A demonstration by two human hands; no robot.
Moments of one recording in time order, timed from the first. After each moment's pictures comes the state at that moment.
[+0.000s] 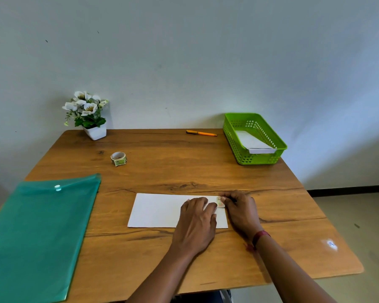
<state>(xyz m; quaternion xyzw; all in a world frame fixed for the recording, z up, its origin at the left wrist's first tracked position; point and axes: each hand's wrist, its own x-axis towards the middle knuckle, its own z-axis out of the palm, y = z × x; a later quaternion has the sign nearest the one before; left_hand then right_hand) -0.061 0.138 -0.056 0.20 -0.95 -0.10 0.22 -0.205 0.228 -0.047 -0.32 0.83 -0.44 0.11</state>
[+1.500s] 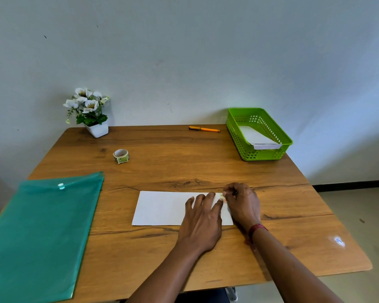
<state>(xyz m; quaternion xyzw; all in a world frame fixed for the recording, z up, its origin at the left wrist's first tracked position) -0.063 0.141 -0.051 0.21 -0.97 -0.06 0.12 -0.204 0.214 -0.048 -0.31 0.88 -0.35 0.01</state>
